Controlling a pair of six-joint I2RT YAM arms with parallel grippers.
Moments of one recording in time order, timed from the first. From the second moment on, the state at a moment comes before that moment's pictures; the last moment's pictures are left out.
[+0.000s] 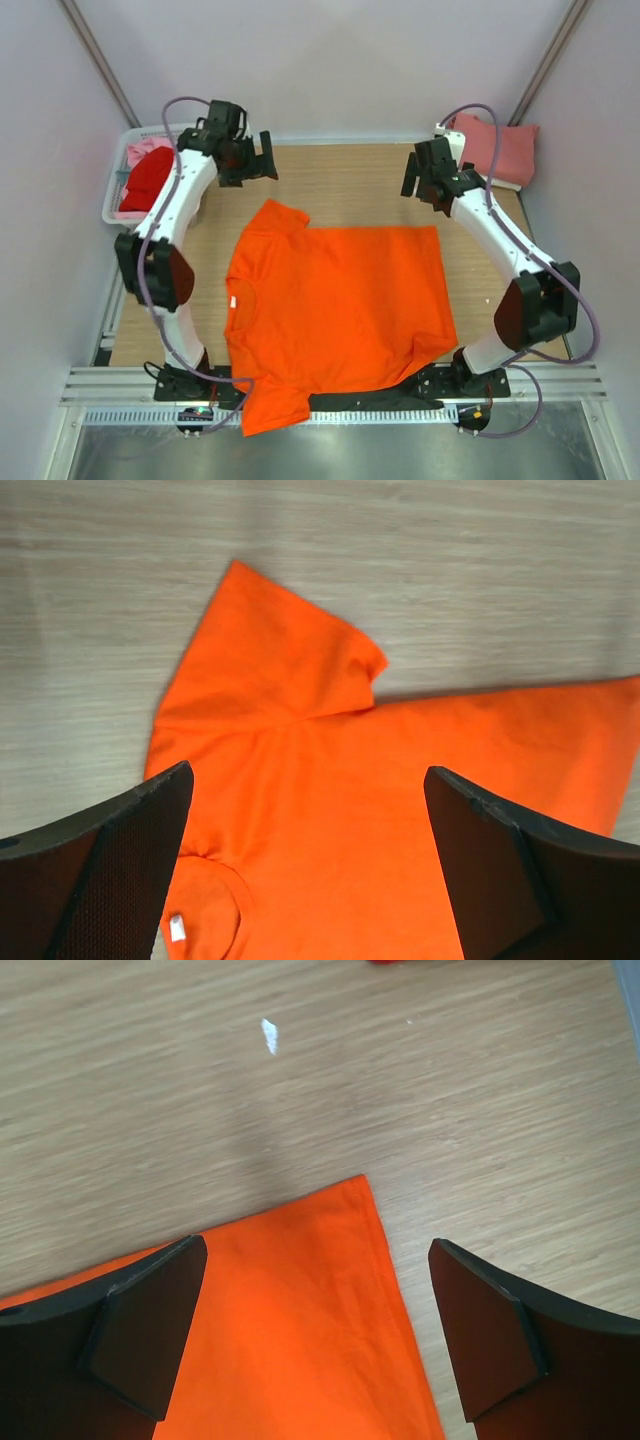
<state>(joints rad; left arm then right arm) -0.23 1.97 1.98 -0.98 0.11 -0.37 0.29 1.60 1.39 -0.65 0.50 0.39</state>
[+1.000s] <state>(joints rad) -0.26 1.97 1.39 -0.56 0.06 -0.55 0.29 1.96 1.34 -0.54 0.16 0.41</state>
